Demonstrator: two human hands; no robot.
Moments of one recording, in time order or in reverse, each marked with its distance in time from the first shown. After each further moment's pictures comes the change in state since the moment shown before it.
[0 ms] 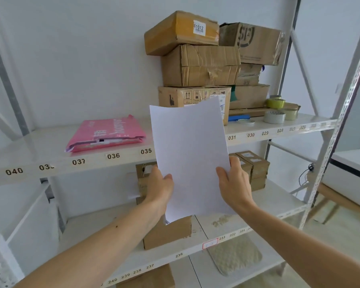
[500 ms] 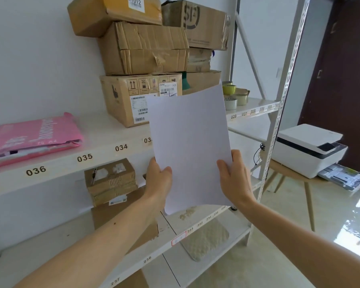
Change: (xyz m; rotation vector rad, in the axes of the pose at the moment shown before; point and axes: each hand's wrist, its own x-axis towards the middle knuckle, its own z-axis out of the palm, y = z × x) left_hand 0.020 0.005 0.114 -0.129 -0.254 0.038; right_hand 0.022 0.084 -0.056 -0.027 0.233 0.074
